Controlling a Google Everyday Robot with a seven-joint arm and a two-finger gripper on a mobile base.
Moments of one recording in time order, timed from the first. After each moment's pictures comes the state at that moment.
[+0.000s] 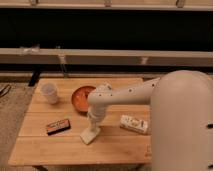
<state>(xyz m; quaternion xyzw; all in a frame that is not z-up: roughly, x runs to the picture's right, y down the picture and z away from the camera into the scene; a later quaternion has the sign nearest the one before) -0.064 0.208 0.813 -0.37 0.10 0.47 0.79</state>
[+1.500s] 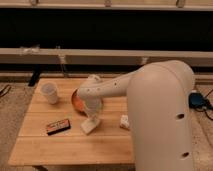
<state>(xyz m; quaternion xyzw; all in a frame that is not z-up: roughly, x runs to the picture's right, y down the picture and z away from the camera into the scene) -0.085 0.166 0.830 -0.29 0.16 0.48 0.81</state>
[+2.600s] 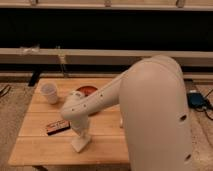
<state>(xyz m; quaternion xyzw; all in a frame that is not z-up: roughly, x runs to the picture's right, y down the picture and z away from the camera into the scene) -0.107 0.241 0.778 -0.30 0.16 0.41 0.84</state>
